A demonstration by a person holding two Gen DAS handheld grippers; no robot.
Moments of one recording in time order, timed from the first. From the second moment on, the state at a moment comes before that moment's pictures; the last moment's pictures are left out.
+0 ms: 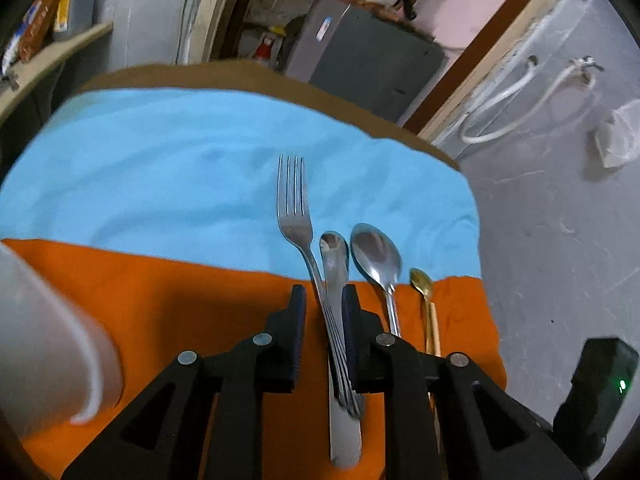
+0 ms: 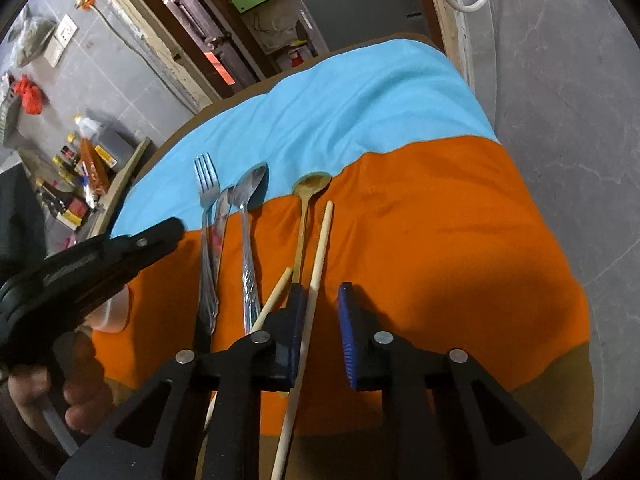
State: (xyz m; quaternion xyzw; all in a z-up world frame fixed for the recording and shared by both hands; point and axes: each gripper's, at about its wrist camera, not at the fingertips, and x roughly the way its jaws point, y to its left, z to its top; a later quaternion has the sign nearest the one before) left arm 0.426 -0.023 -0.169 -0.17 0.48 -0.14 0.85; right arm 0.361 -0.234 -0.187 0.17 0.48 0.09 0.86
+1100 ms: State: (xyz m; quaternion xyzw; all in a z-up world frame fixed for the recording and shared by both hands) left arm 0.378 0.017 -0.155 -0.24 0.48 -0.18 0.82; right arm 0.332 -0.239 -0.161 0.24 0.43 0.12 0.86
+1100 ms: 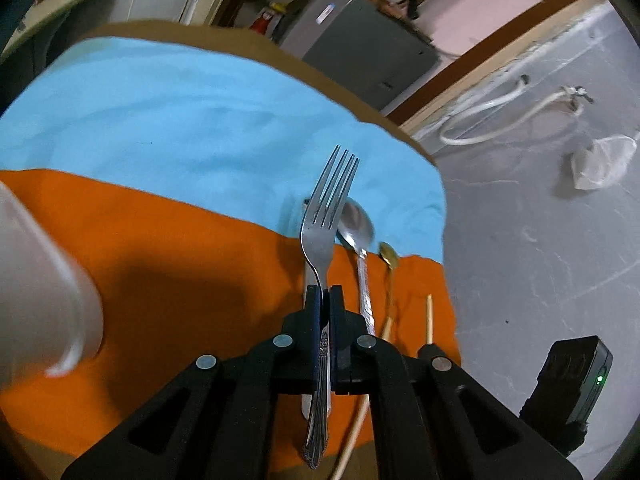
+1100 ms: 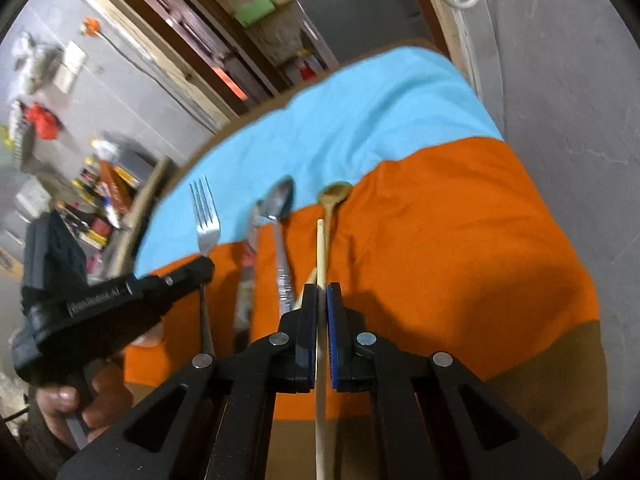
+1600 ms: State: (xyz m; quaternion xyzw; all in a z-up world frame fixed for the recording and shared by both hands) left arm 0.340 -0.017 -0.092 -0.19 0.38 -0.22 0.88; right arm 0.291 -0.237 -0.101 0.24 0.31 0.16 0.91
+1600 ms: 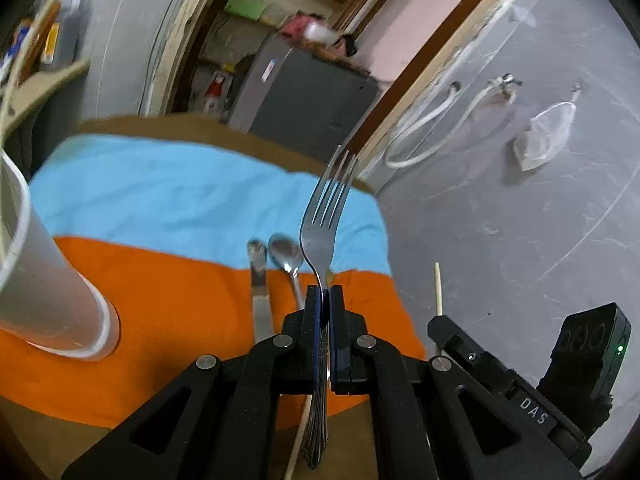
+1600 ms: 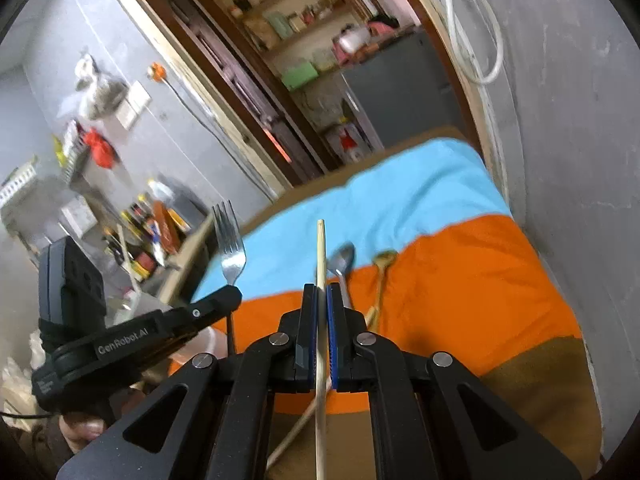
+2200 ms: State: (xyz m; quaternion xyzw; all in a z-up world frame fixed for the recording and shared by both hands) left arm 0.305 0.038 -0.023 -0.20 0.28 -0.20 0.92; right arm 0.291 -0.192 -0.030 0.24 0.19 0.24 0.92
